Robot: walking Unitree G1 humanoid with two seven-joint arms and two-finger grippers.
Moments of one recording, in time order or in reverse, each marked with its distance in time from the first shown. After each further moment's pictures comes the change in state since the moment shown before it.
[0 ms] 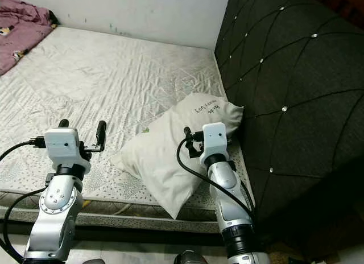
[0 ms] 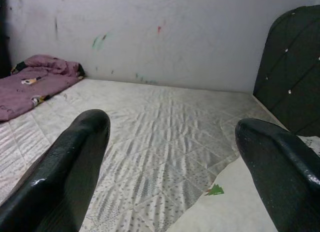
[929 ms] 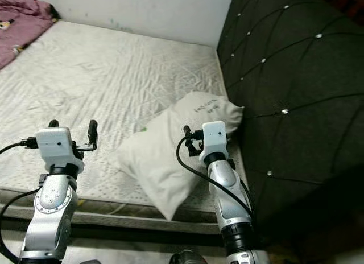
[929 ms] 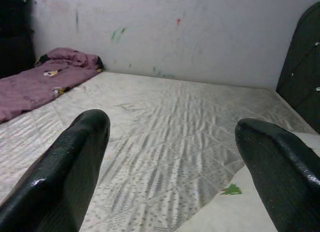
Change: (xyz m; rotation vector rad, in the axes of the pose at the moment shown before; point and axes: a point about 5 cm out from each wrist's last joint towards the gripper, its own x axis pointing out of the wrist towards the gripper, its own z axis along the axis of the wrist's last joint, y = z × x) left arm 0.001 0.010 0.000 0.022 0.008 0.063; right arm 0.003 0.001 0.003 0.003 -0.006 0.001
